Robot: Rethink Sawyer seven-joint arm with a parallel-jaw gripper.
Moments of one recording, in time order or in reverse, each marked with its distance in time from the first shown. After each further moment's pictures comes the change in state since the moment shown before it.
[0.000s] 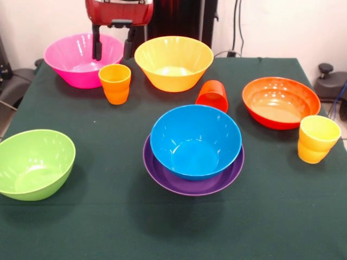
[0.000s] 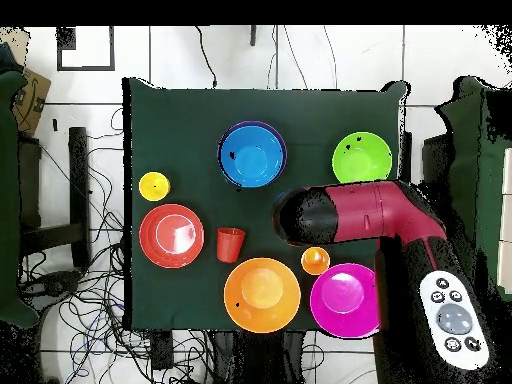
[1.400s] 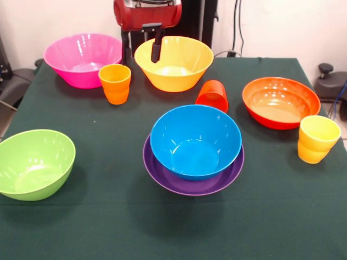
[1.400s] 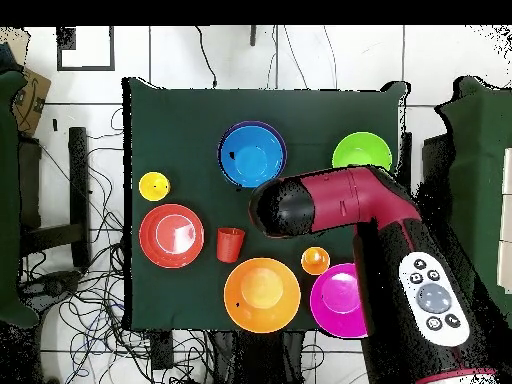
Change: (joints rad) arm -0.003 0.019 0.106 0.002 -0.005 0.046 0.000
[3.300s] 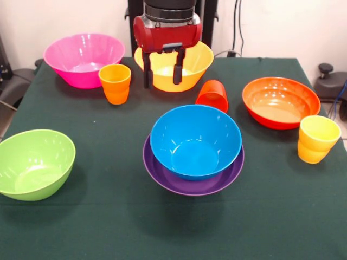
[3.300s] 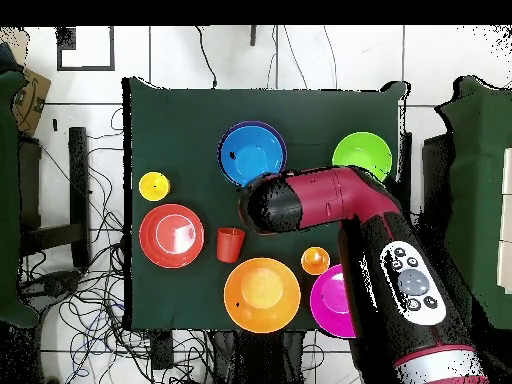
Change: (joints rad) arm 0.050 0.057 -0.038 -0.013 0.049 -0.202 0.052
